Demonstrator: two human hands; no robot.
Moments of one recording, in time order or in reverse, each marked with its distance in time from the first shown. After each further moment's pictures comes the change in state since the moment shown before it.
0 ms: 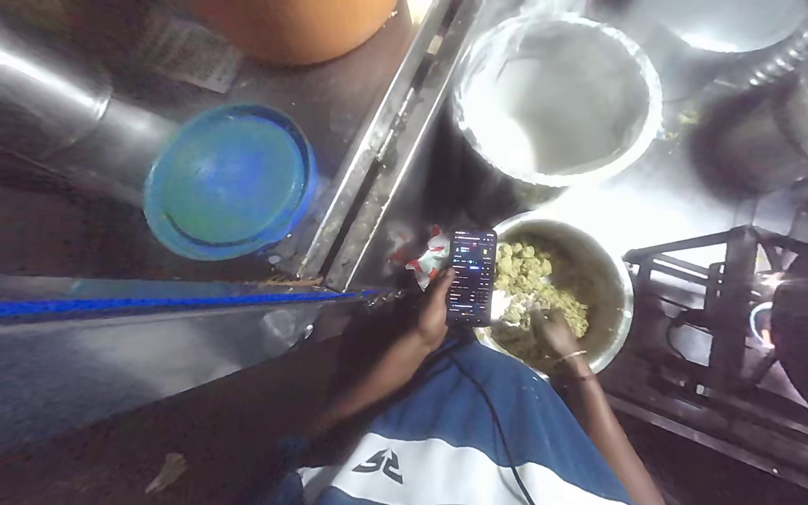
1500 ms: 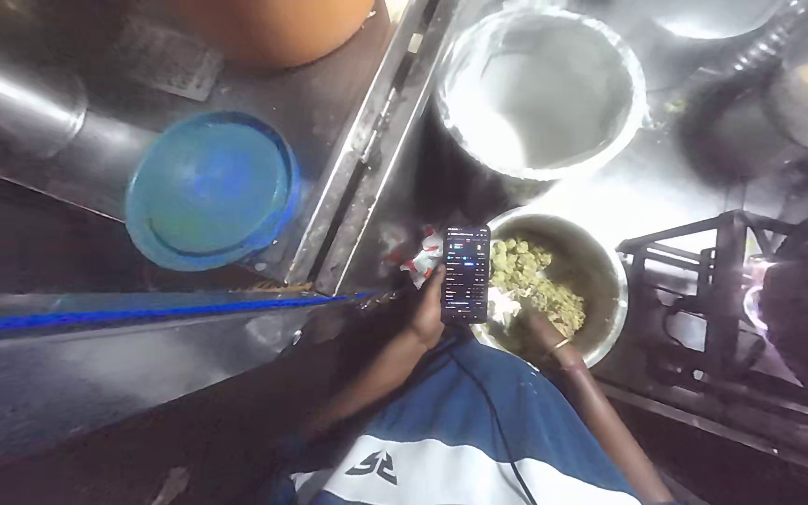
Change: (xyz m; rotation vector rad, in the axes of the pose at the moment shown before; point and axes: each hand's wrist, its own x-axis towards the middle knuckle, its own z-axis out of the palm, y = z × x) left_hand -0.003 0.009 0.005 -0.001 -0.019 -0.021; right_hand 0.003 0.000 0.014 -0.431 -0.268 -0.111
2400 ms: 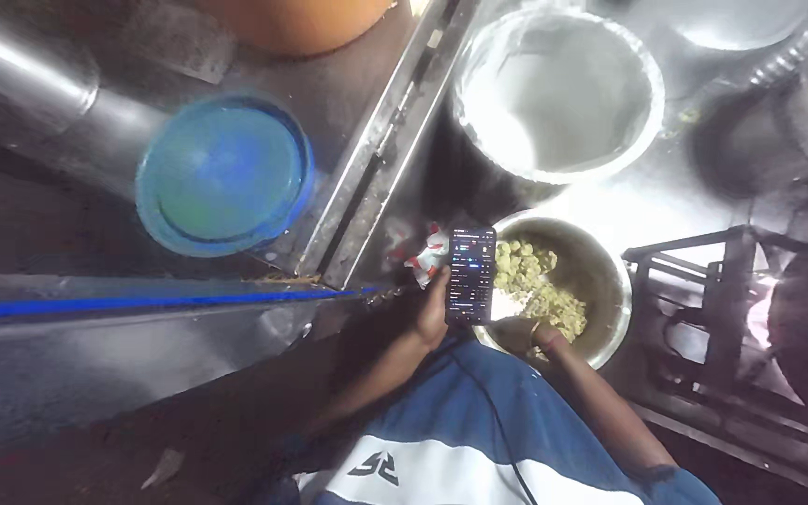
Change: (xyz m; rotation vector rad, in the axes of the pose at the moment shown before) left_hand 0.001 -0.008 -0.003 -0.029 0.012 0.039; right_hand 0.024 -0.031 -0.007 -0.349 -0.496 -0.252
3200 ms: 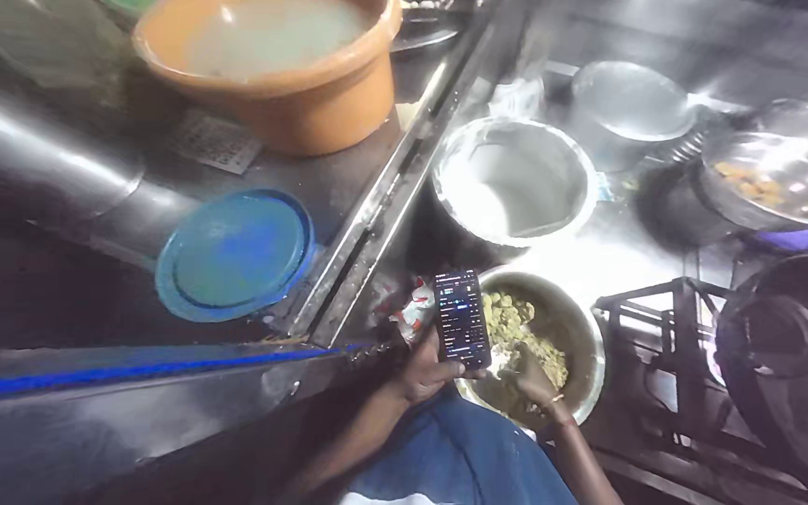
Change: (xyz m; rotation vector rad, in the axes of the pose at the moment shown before) left_hand -0.002 0.001 0.001 -0.169 -0.461 0.069; right_hand -0.039 0.023 0.017 0.749 0.725 0.128
